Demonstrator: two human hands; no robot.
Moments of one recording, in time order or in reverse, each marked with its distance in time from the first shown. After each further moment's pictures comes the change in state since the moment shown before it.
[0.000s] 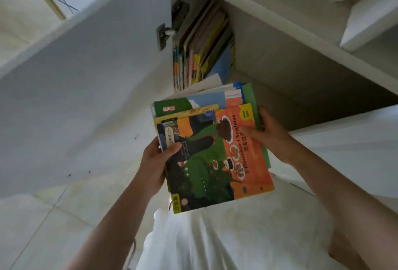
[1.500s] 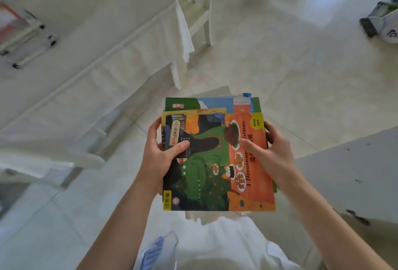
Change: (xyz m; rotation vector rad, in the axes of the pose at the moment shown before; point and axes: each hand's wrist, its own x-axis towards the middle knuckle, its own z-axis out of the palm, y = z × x) left_hand -0.640 -0.333 0.010 -0.915 1.494 0.612; right_hand -0.490 0.052 0.300 -0.674 -1.234 -0.608
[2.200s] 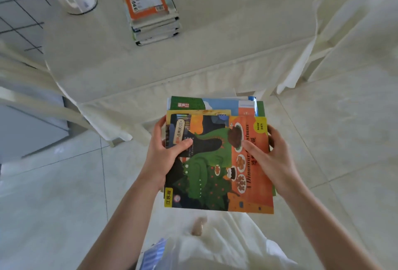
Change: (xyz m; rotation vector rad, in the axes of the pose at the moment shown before) left_hand 0.103 0.069 -0.192 -0.177 0.485 0.113; right_hand 0.150 -0.108 0.256 -0.105 -0.460 -0.057
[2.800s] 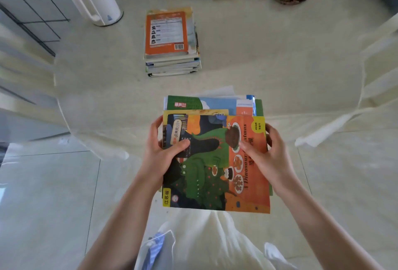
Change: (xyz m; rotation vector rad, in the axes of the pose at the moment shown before) left_hand 0.177 0.083 0.053 -0.159 0.212 0.028; right_hand 0.238 -0.114 0.020 -0.188 -0.204 -0.154
